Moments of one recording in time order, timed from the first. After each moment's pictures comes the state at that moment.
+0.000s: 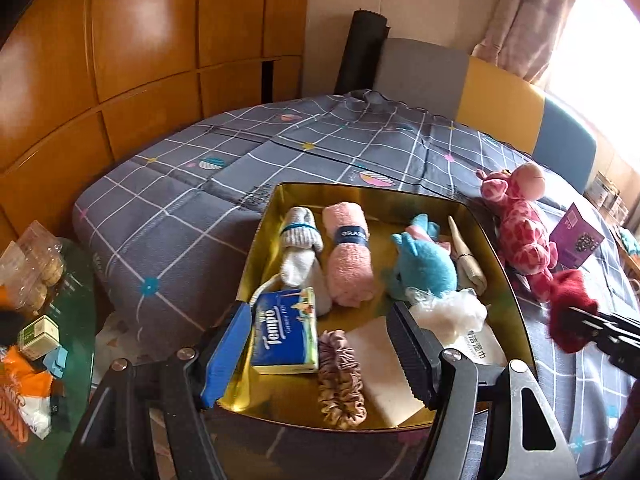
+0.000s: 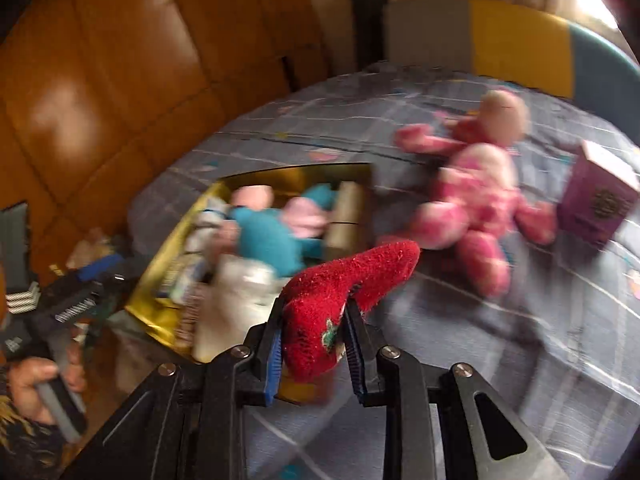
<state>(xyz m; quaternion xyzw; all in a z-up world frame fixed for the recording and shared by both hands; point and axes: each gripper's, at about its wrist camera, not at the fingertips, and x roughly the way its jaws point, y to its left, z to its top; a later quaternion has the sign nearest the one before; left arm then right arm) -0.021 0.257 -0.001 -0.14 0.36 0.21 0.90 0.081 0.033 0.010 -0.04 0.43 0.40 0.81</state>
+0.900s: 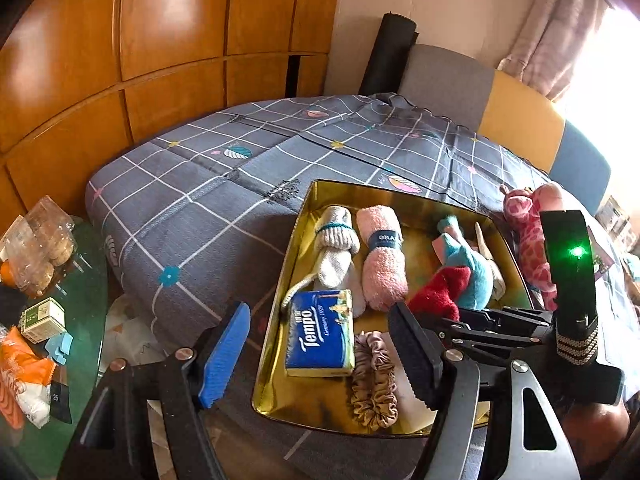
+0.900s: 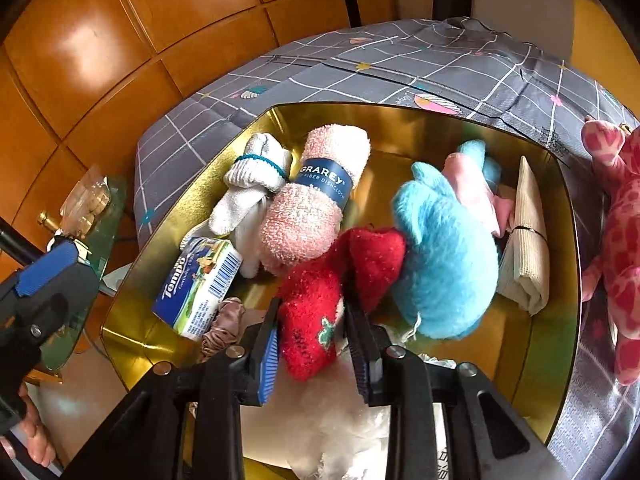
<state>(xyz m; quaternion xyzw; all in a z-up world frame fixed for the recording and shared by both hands) -0.031 0.284 -0.008 -0.17 0.36 0.23 0.89 0.099 0.187 -0.063 -0.13 0.48 0.44 0.75</state>
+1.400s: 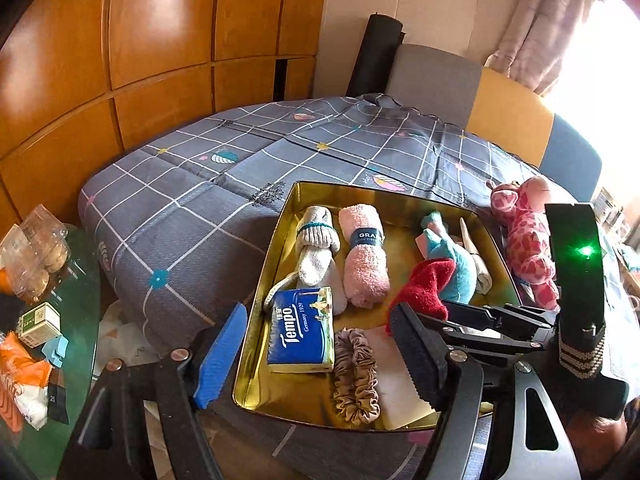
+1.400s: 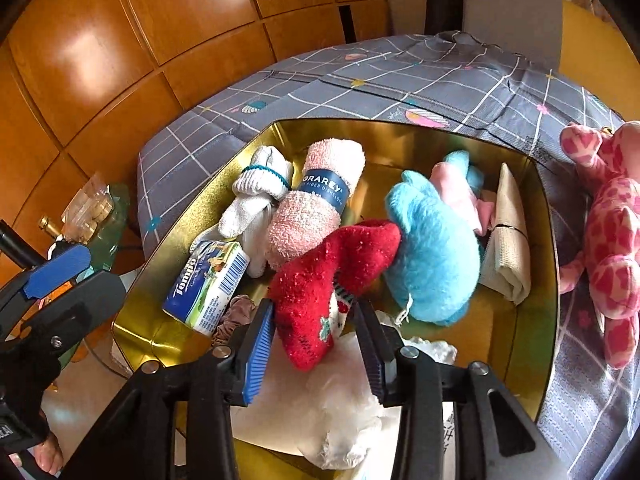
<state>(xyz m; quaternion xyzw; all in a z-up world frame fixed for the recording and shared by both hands) -0.030 0.270 -0.004 -0.16 0.36 0.22 0.89 0.087 0.173 -0.050 -0.13 0.46 0.43 0.77</state>
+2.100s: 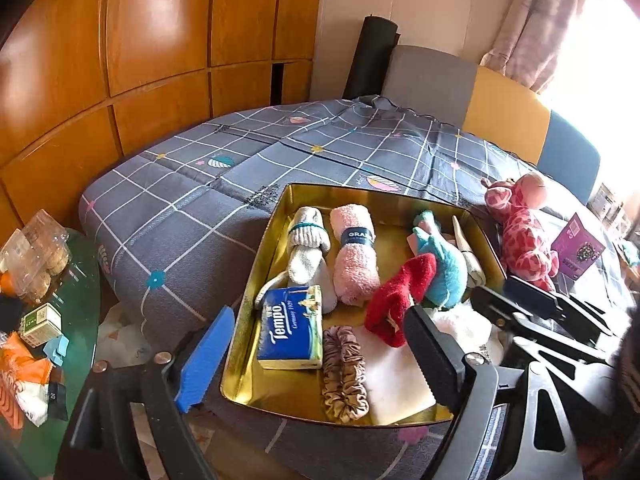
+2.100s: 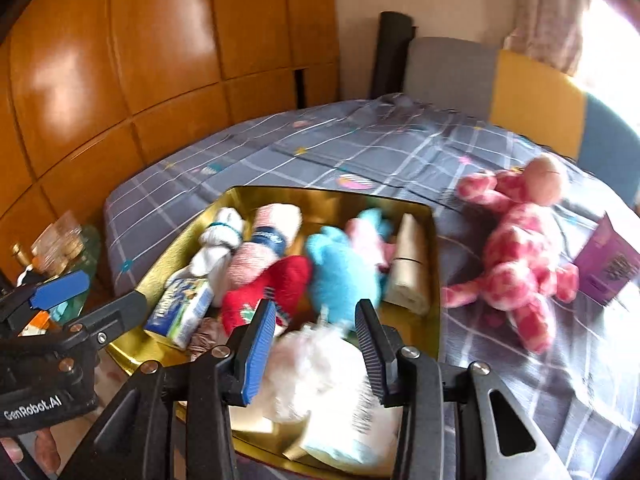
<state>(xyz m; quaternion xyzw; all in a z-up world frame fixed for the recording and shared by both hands) -0.029 0.256 -0.001 -0.15 0.35 0.22 0.90 0.056 0.121 -0.007 -0.11 0.35 0.34 0.86</state>
